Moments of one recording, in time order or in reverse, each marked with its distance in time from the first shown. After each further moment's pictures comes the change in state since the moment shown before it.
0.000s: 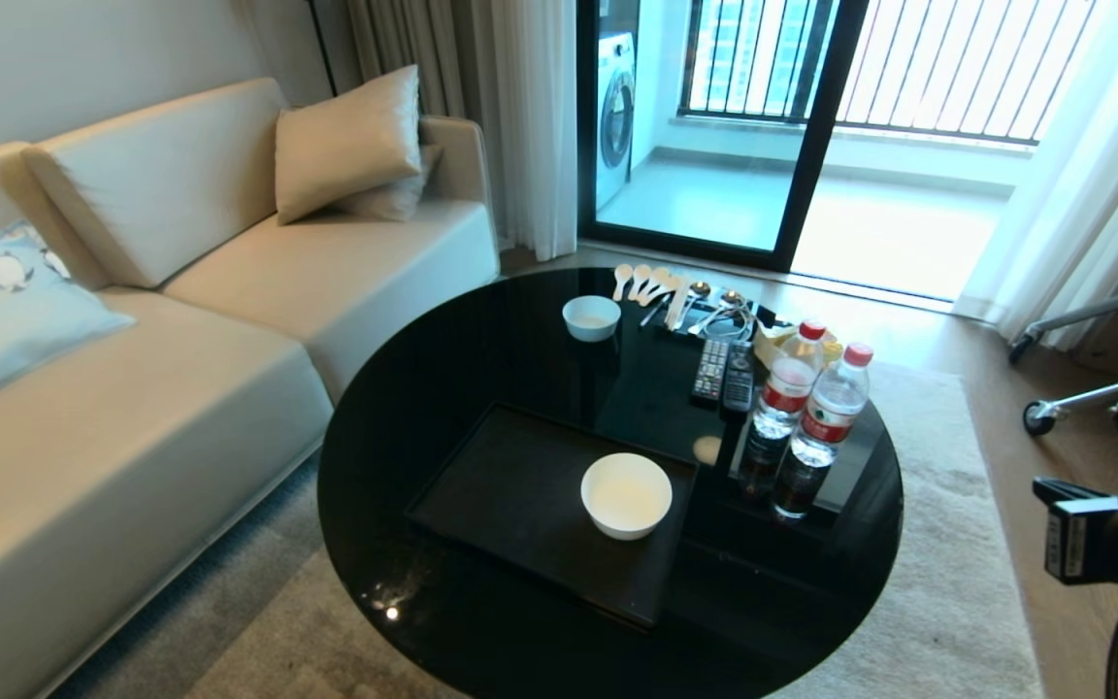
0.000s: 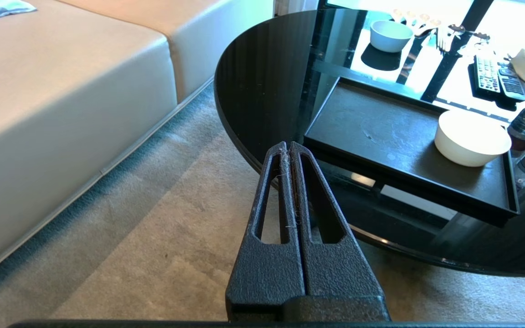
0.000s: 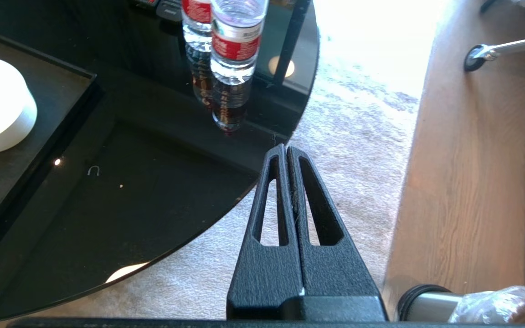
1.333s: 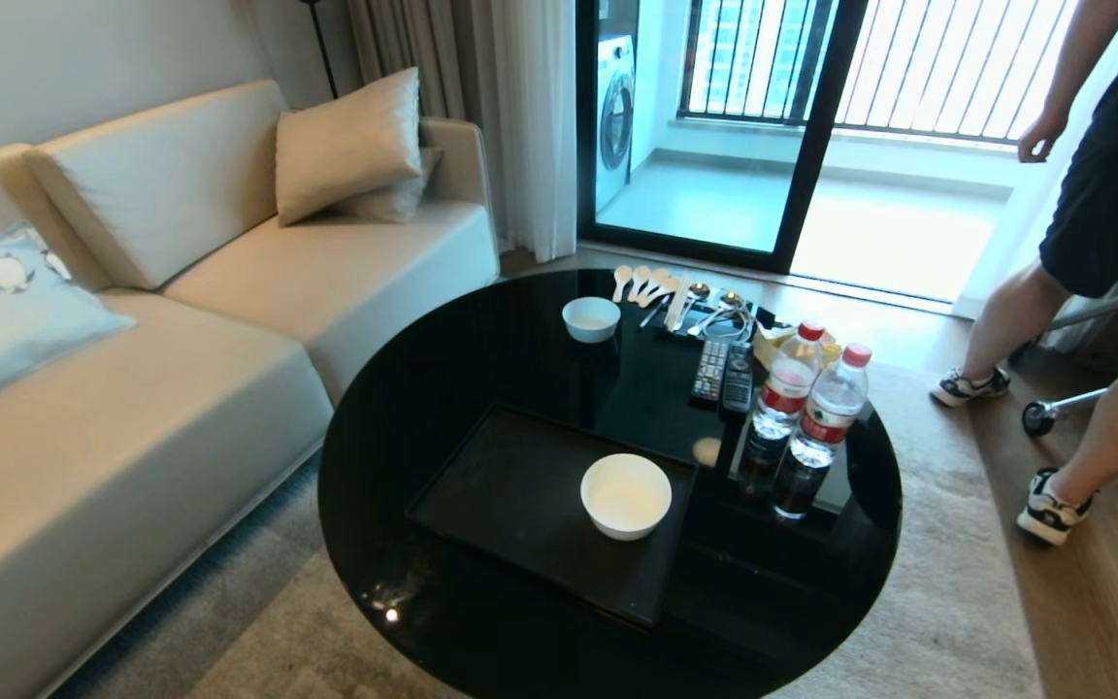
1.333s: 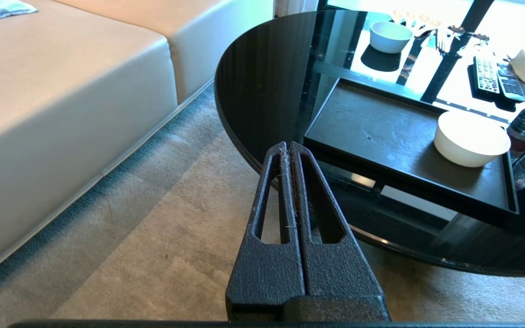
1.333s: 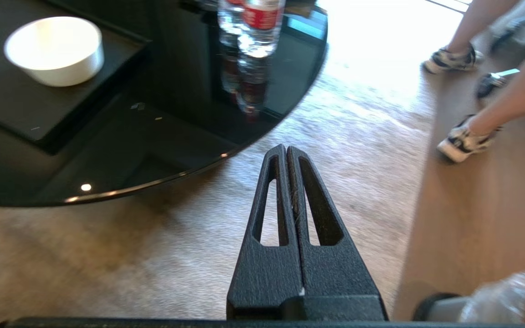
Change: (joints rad) left arm 0.000 0.000 0.000 0.000 0.000 0.000; right arm -0.105 -0.895 0.292 0.452 0.211 -0.051
